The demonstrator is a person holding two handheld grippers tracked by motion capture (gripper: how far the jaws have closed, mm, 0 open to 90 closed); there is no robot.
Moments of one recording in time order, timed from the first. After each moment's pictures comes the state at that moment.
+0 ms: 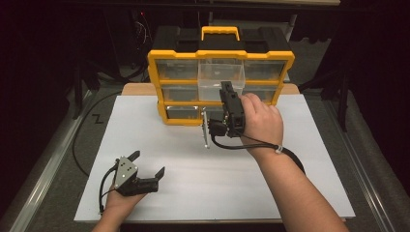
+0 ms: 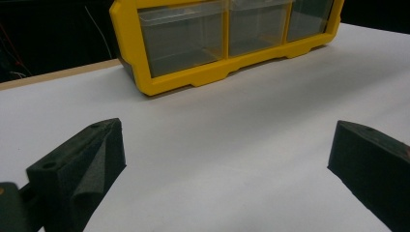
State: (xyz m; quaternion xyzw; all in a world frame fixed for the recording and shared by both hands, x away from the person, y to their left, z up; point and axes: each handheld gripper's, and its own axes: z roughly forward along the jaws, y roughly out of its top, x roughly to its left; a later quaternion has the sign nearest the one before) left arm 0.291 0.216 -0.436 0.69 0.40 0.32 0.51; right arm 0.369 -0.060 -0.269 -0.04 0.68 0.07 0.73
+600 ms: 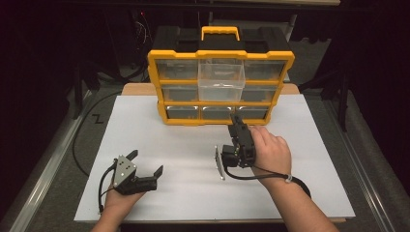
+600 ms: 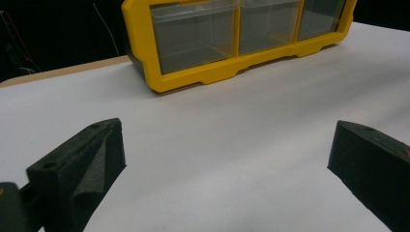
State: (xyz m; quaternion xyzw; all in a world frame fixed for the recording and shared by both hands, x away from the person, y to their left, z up) left arm 0.294 0.220 -0.436 0.69 0.41 0.33 0.50; right arm 0.337 -0.096 -0.339 -0.06 0.72 0.07 0.69
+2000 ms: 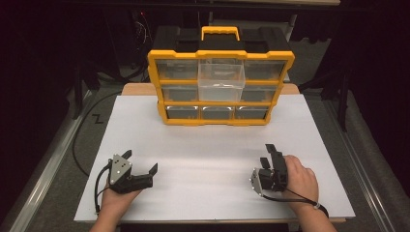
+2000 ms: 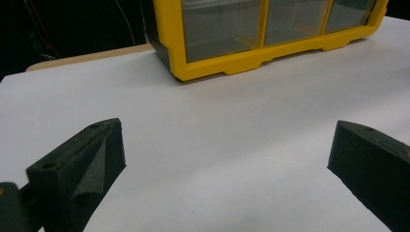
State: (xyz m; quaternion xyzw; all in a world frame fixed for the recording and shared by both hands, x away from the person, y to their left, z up) left arm 0.296 0.230 -0.438 0.68 0.44 0.33 0.48; right arm 0.328 -0.199 -0.435 0.00 0.79 0.04 0.61
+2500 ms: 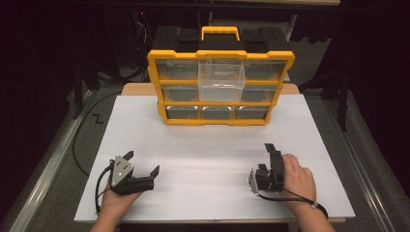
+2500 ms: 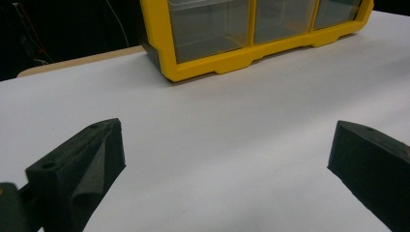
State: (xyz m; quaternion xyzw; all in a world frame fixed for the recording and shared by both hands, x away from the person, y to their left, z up) left arm 0.293 0.227 -0.438 0.69 0.43 0.33 0.48; right arm 0.330 -0.193 -0.440 -0.01 0.80 0.02 0.60
